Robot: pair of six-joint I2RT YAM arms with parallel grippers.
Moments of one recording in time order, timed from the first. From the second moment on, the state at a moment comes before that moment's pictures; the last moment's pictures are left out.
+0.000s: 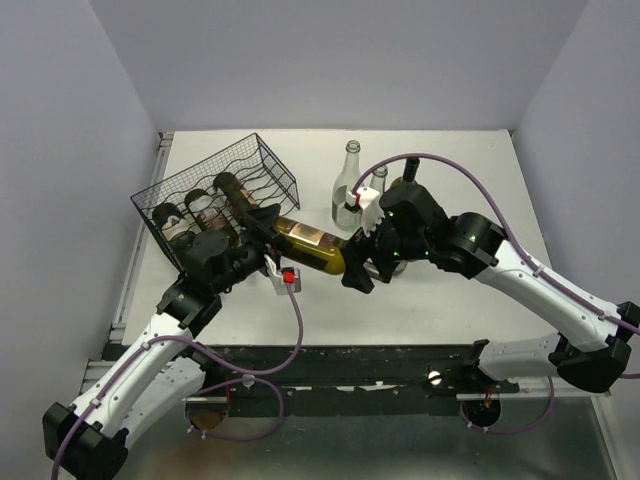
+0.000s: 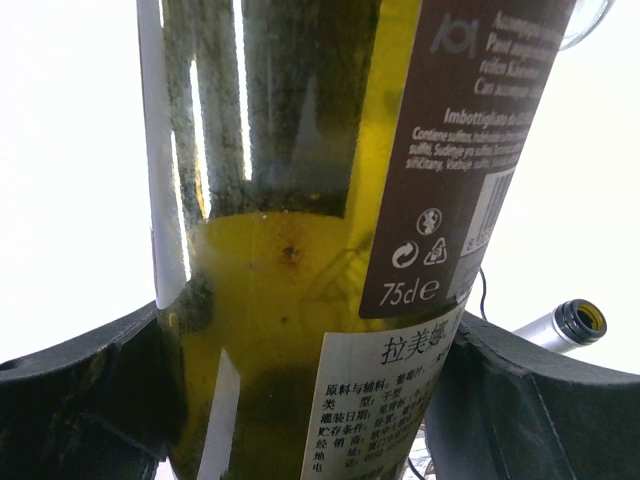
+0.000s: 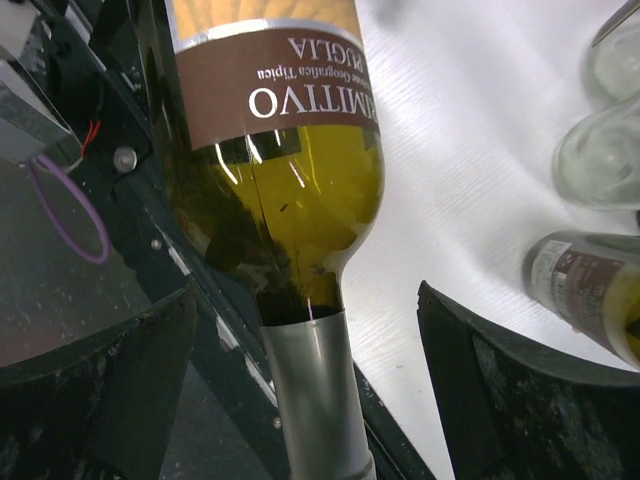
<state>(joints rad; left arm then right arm) -0.52 0.72 0.59 -0.05 0.34 1.34 0.95 1.26 1.44 -0.92 -0.13 0.13</state>
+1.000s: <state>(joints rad) -0.54 0.77 0.59 -0.09 0.30 1.33 0.96 1.31 1.33 -0.86 -0.21 0.13</state>
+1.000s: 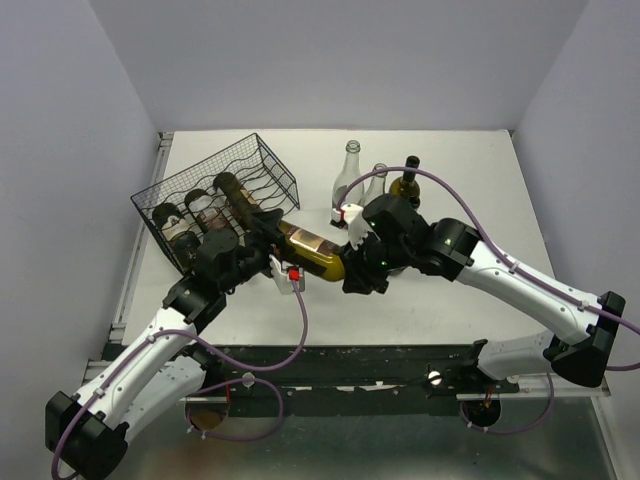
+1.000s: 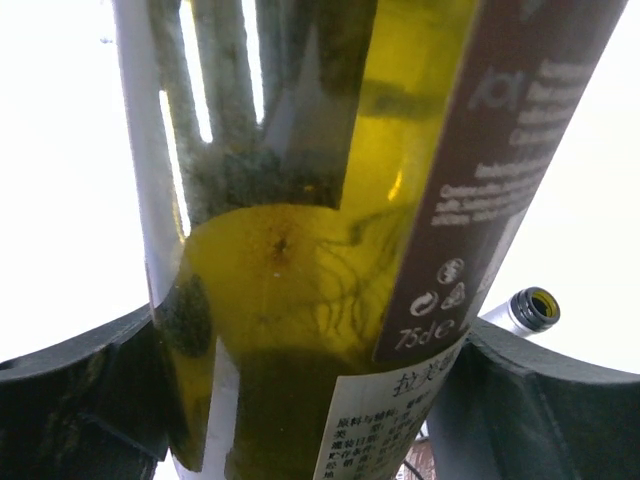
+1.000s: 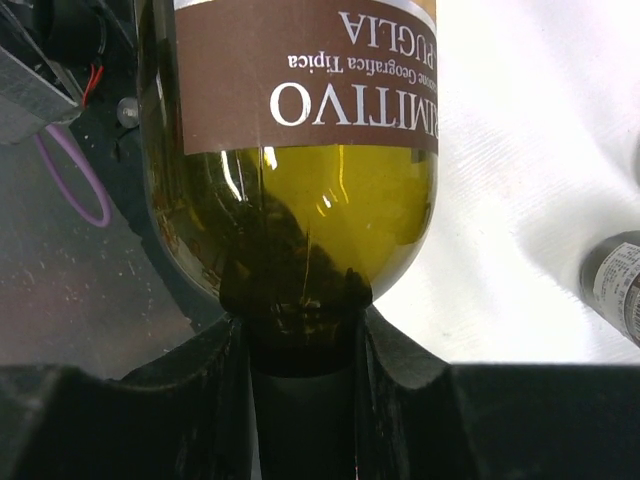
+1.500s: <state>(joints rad) -0.54 0.71 0.50 0.01 0.24 1.17 0.95 1.29 1.33 -0.85 0.02 0.29</state>
